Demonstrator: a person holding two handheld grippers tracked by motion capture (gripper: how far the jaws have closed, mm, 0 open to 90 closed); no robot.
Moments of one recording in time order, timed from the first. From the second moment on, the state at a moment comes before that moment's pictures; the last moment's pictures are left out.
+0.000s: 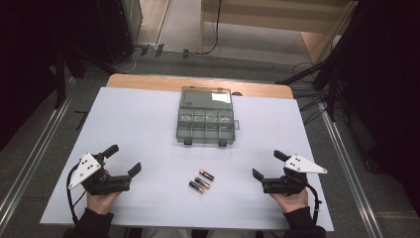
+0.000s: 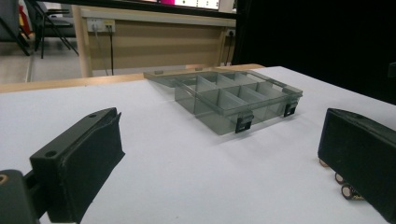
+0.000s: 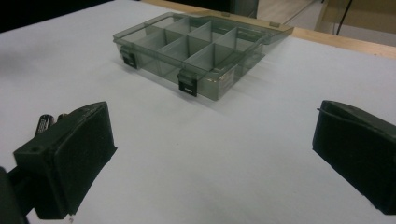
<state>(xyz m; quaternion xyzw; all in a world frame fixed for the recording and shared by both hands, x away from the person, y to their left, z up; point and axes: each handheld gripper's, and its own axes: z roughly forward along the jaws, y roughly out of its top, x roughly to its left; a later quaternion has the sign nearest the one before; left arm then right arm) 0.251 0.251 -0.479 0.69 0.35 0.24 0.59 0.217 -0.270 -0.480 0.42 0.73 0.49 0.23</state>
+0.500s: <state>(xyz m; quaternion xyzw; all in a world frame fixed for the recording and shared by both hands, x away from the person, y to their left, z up) 0.250 0.250 -0.480 0.69 0.35 0.24 0.59 0.243 -0.217 -0.467 0.38 0.79 0.45 0.18</state>
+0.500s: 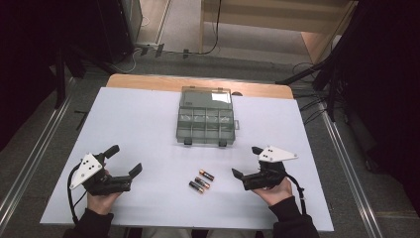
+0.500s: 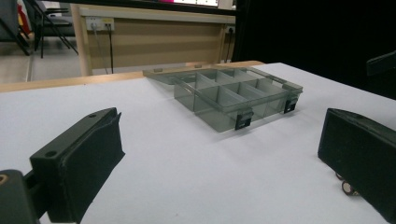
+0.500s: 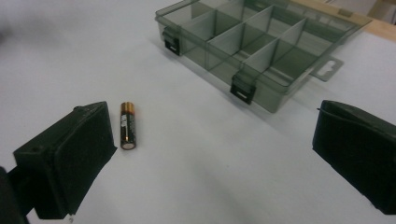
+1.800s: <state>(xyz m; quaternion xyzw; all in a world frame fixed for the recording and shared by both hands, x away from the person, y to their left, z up) 0.252 0.249 -0.482 0.70 0.34 0.23 0.58 0.289 -0.128 -0.469 0.33 0.90 0.27 0.09</state>
